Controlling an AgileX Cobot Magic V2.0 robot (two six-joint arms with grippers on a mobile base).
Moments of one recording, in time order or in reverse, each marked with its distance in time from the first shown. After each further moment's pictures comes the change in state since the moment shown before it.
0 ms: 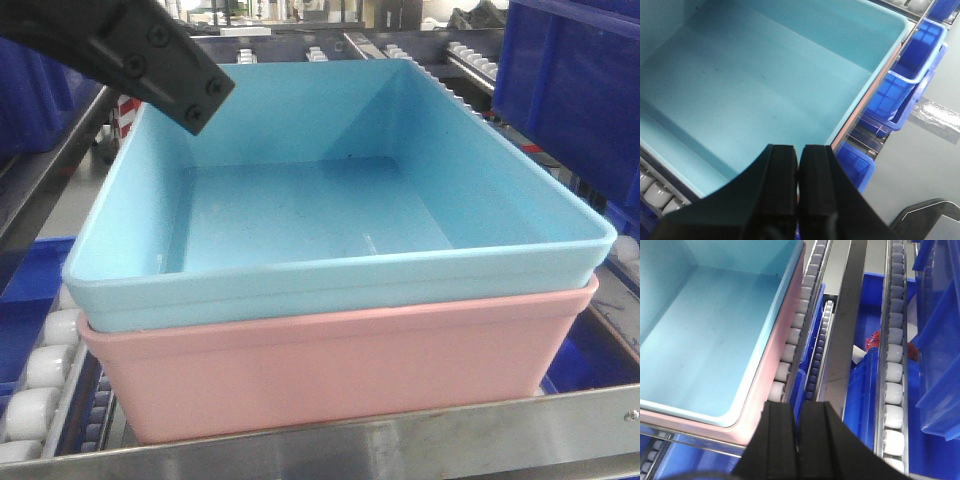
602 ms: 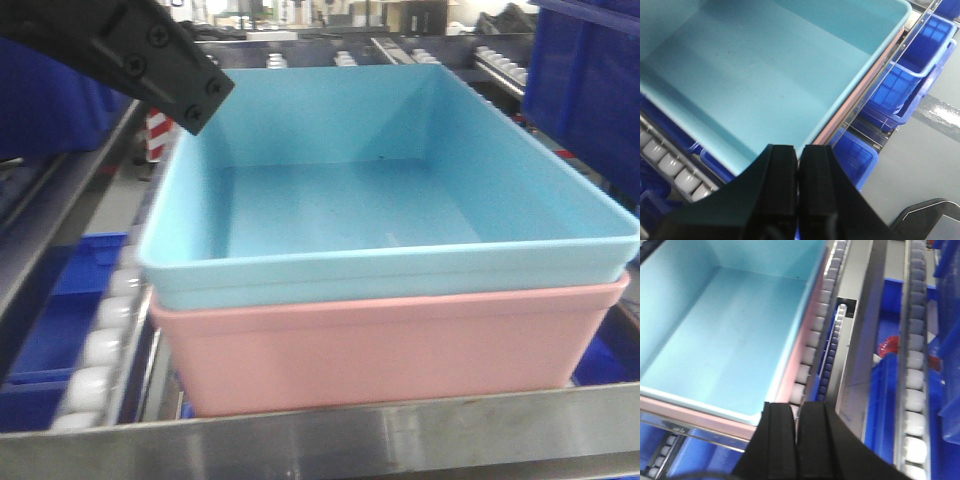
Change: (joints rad) left arm 0.000 0.000 0.000 0.002 0.001 0.000; right arm 0.000 0.000 0.000 -0.001 0.000 -0.001
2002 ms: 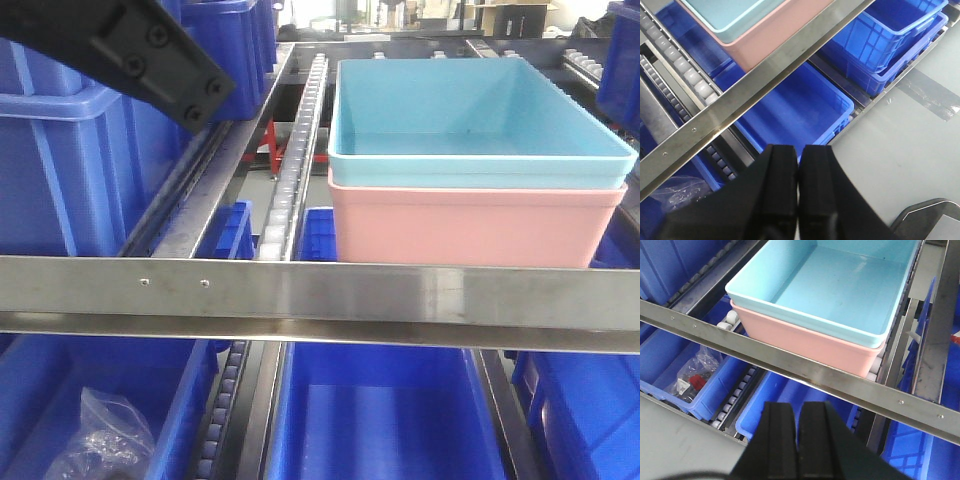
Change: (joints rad) left arm 0.000 0.000 0.000 0.001 0.001 0.000; right arm 0.000 0.000 0.000 -0.002 0.000 0.000
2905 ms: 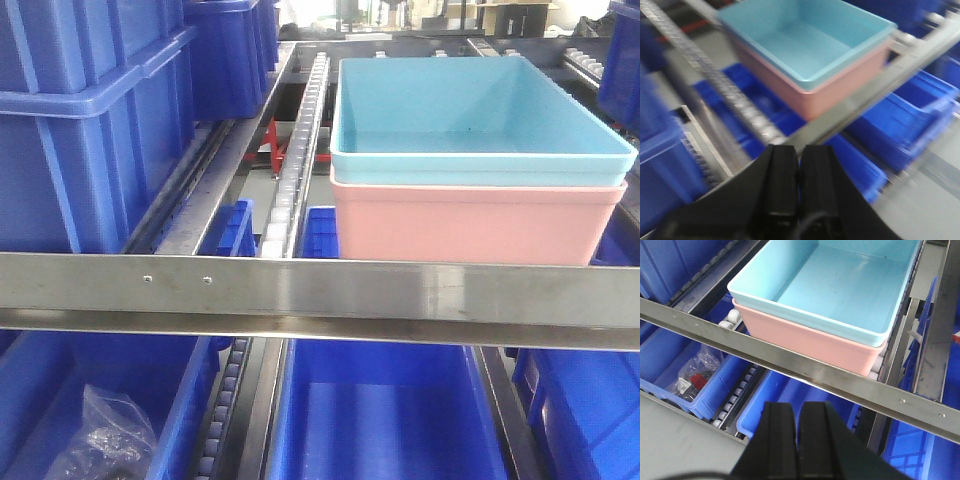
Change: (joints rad) left arm 0.808 -0.573 0.352 -0.749 -0.538 1.026; right arm 0.000 0.000 0.000 0.000 0.000 0.000
